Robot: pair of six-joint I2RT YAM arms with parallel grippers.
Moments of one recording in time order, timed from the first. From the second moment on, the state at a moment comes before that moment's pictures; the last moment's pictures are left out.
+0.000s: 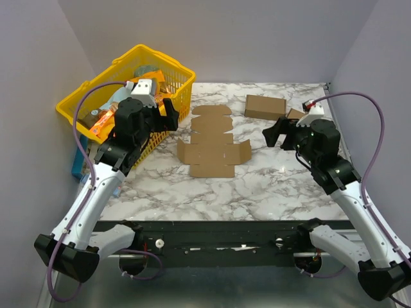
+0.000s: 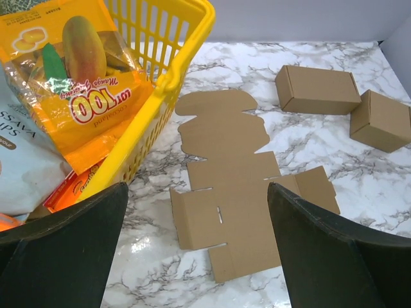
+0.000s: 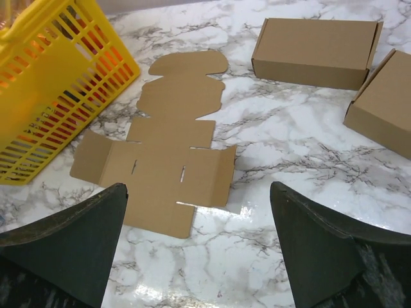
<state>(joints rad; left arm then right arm) -0.38 1.06 1.17 -0.36 -0.07 -0.25 0.38 0.90 0.97 -0.37 0.06 0.32</state>
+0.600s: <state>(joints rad) -0.38 1.13 1.21 -0.22 0.11 -0.24 0.38 1.01 0.98 -0.37 -0.03 0.33</state>
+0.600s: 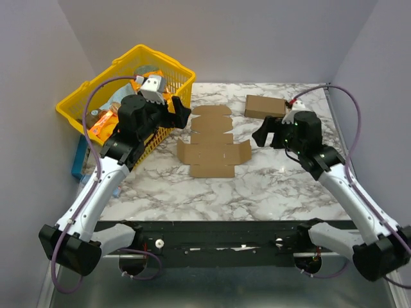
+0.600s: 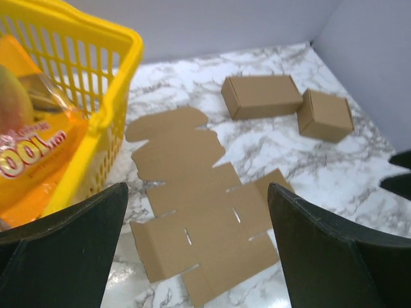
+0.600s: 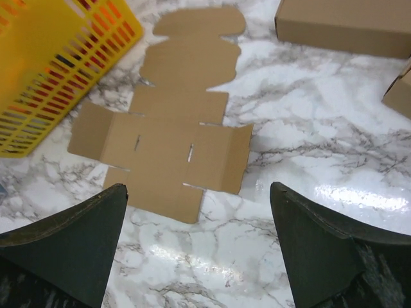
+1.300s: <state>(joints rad) -0.50 1.18 1.10 -0.17 0.27 -0.13 0.36 1.68 1.07 -0.29 -0.10 0.29</state>
